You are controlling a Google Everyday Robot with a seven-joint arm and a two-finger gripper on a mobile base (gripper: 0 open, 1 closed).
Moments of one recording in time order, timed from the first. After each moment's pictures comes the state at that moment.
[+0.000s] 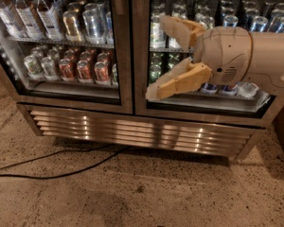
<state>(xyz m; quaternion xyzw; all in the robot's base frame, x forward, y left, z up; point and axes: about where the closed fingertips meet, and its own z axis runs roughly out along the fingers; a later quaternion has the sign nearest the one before) 0.457 -0.028 1.028 -0.50 0.51 0.40 0.58</state>
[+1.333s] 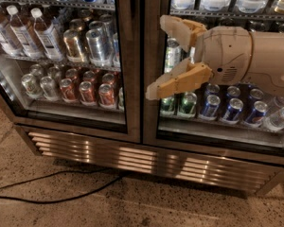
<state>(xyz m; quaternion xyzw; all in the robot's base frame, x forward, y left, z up) 0.457 -0.028 1.028 -0.50 0.51 0.40 0.58</state>
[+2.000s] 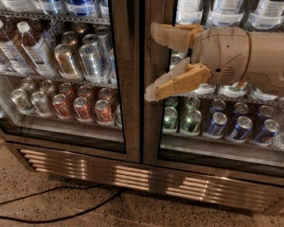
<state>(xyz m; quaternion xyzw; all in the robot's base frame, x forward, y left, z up) 0.457 -0.028 1.028 -0.50 0.51 0.40 0.58</state>
